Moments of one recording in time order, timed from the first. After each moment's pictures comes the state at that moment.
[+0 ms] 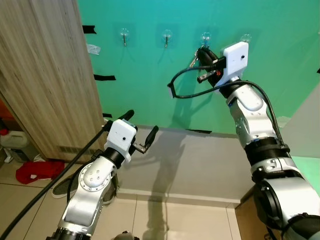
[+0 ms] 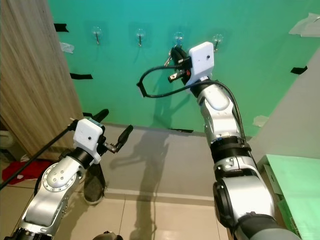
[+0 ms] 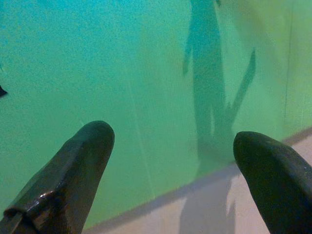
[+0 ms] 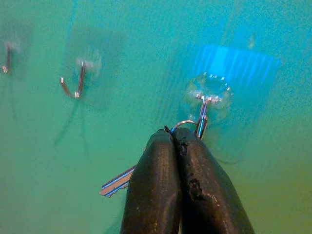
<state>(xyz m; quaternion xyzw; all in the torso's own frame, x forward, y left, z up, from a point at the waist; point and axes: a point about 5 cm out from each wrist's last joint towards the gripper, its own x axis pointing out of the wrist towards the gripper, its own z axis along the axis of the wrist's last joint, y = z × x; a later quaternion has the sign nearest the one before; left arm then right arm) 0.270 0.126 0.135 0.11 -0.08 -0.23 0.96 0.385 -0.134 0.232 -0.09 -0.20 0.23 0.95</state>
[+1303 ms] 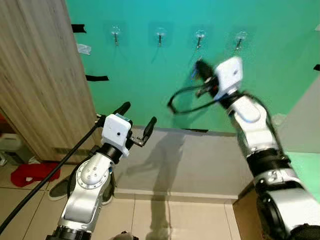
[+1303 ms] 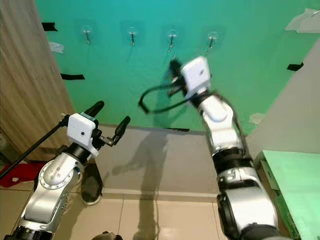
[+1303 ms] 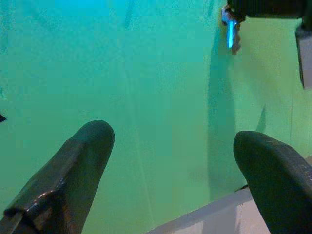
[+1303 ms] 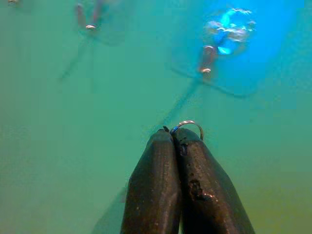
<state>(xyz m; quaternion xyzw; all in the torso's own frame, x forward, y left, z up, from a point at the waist) 0.273 0.129 0.146 0.10 -0.12 -0.22 0.97 0.372 -0.130 0.209 -0.14 -0.19 0.26 0.94</state>
